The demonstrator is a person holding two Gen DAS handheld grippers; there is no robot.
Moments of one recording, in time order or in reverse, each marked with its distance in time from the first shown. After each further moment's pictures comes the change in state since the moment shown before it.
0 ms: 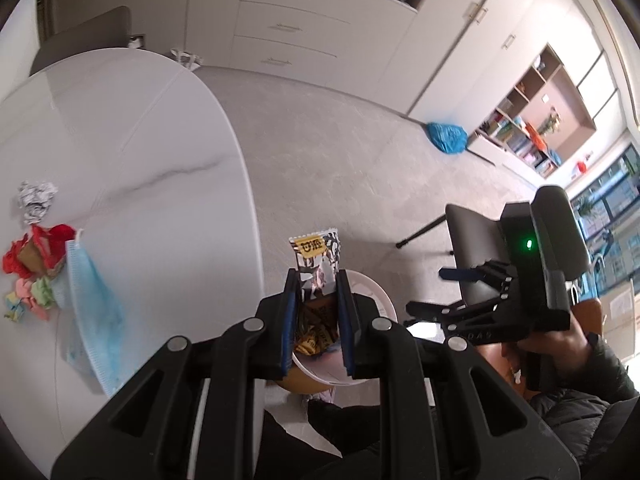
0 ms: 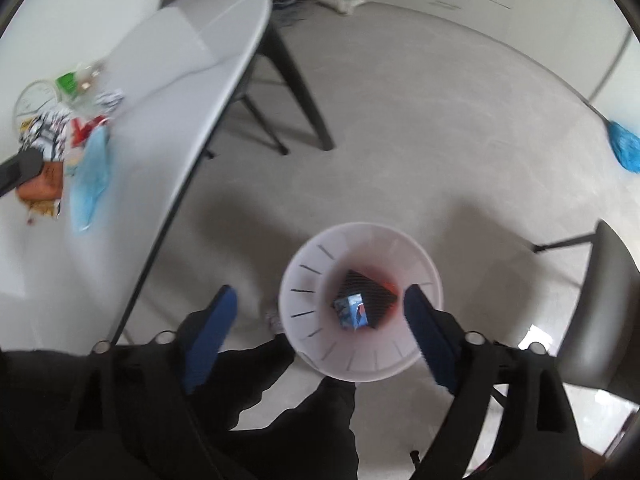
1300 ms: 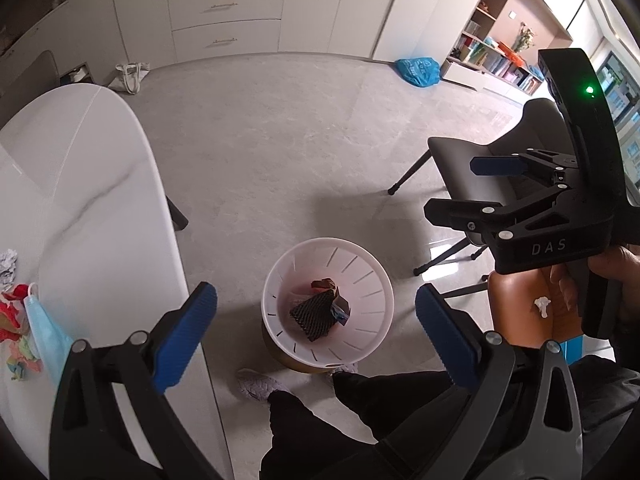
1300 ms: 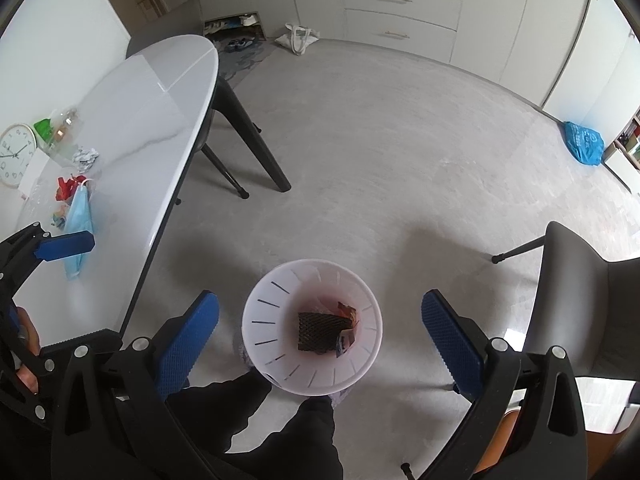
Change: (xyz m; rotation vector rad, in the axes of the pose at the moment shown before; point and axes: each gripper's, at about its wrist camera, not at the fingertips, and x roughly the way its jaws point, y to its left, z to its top) left arm 0.054 -0.079 0.002 0.241 0.139 0.022; right arm -0.063 -0.040 0.004 0.048 -0.137 -0.083
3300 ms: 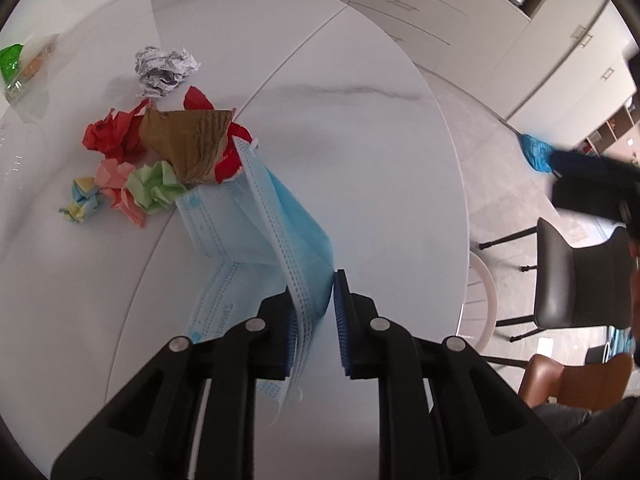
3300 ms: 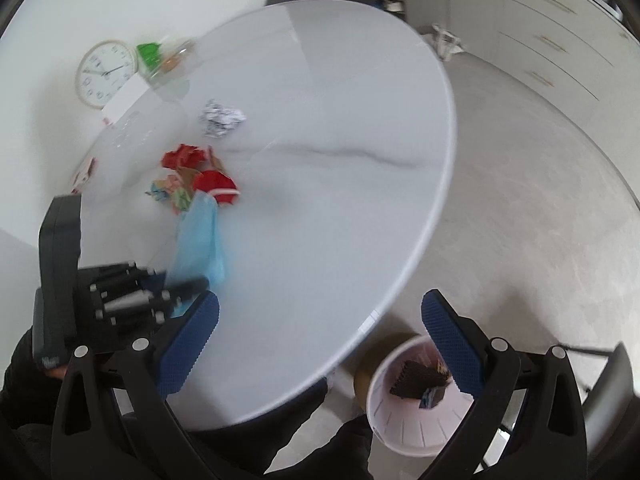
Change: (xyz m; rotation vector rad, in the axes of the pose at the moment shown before) left arm -0.036 0.204 -0.132 -0.497 -0.012 0.206; right arm 0.049 0.233 0.082 -0.378 0.077 0.290
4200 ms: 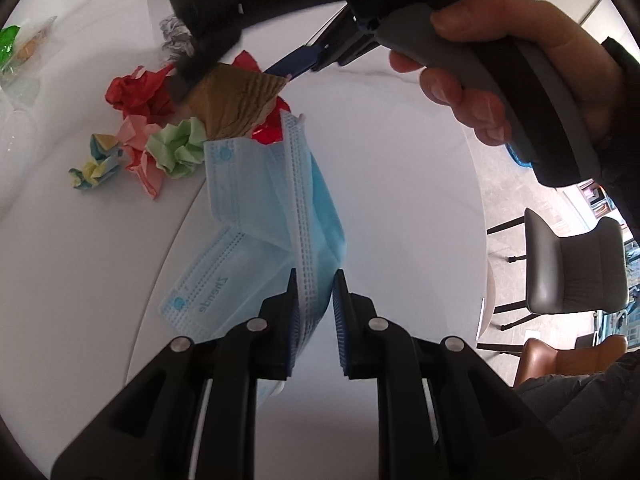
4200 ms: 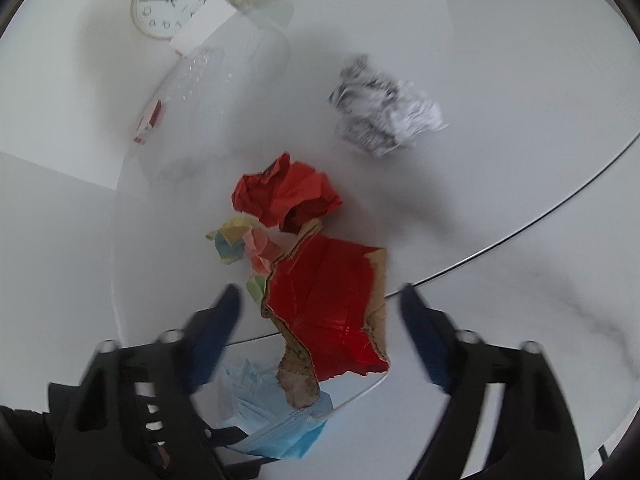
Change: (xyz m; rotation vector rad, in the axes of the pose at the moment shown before) left arm 0.005 0.046 -0.023 0.005 0.000 -0.073; right arm 0.169 0.105 0.118 -0.179 0.295 0.325
